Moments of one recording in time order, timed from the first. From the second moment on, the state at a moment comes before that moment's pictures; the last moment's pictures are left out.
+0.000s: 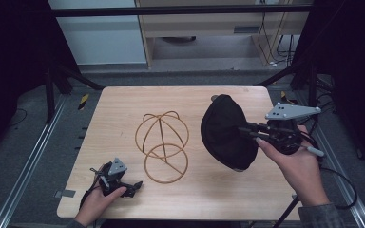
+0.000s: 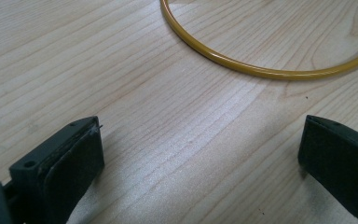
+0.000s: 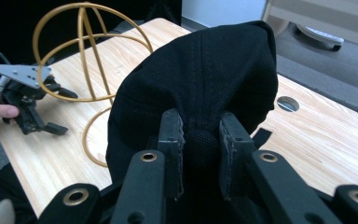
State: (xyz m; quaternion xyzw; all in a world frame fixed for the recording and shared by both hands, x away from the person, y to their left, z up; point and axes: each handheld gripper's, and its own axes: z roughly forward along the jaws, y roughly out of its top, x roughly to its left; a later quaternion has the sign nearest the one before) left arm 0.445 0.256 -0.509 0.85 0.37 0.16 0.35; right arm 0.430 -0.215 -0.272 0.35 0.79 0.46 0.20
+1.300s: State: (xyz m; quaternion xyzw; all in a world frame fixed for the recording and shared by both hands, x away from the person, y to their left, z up) left arm 0.445 0.256 -0.509 0.85 0.37 0.16 0.35; right arm 0.410 -0.181 -0.233 0.29 0.79 0.51 0.18
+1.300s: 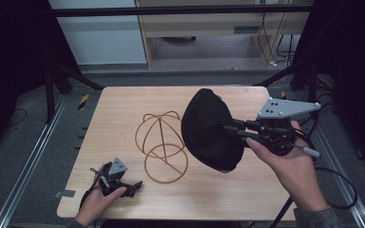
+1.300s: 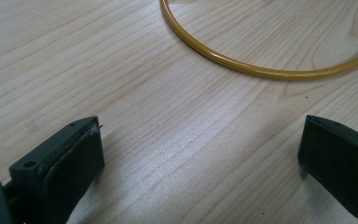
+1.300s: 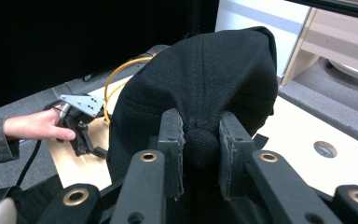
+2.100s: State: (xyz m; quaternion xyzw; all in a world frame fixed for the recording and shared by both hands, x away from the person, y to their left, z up) left arm 0.445 0.256 -0.509 0.84 0.37 0.16 0.35; right arm 0.432 -0.122 -0.201 0.24 0.82 0.48 0.17
